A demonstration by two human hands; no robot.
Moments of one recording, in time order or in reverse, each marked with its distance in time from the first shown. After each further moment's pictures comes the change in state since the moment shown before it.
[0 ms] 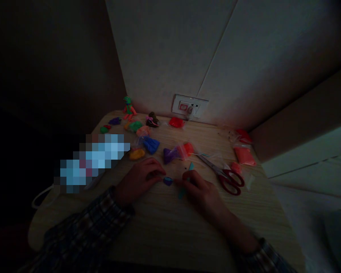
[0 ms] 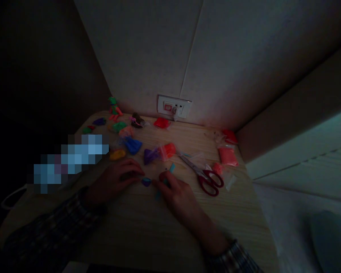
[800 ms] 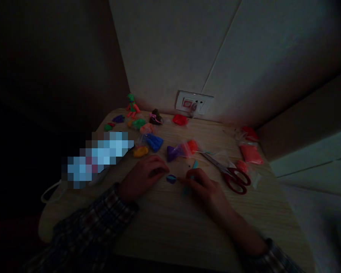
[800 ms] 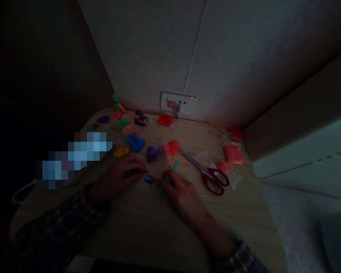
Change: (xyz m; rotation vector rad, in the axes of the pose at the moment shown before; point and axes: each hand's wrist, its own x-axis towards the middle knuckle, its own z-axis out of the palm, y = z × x) left_hand 0.002 0.002 -0.003 0.020 -0.021 -0.021; right_hand 0.002 -0.004 -0.006 0.013 -0.024 0.008
